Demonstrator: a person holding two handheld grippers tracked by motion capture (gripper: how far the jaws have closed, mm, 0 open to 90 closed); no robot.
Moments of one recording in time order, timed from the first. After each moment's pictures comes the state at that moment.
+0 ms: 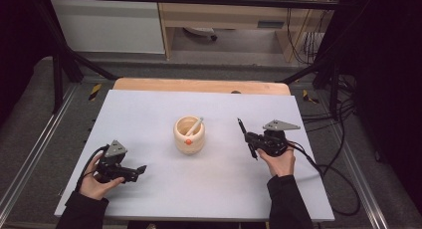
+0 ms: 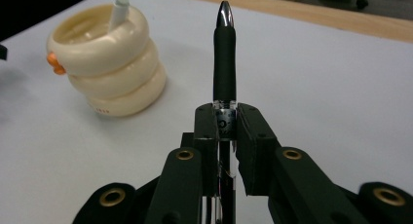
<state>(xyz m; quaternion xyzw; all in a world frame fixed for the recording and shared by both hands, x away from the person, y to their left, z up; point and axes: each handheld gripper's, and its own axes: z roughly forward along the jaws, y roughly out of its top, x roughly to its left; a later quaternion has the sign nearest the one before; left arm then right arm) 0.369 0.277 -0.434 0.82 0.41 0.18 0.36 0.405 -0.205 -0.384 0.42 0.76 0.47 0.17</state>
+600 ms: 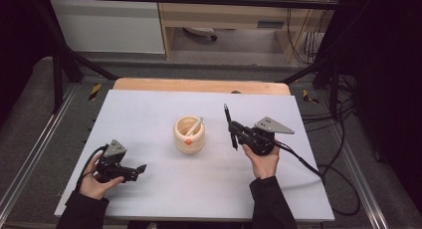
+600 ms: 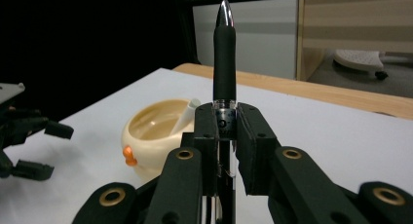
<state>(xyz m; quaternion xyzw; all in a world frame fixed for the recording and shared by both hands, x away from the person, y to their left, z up) 0.369 0.278 -0.434 0.82 0.41 0.18 0.37 0.397 -0.161 -0.365 0.38 0.68 0.59 0.20</state>
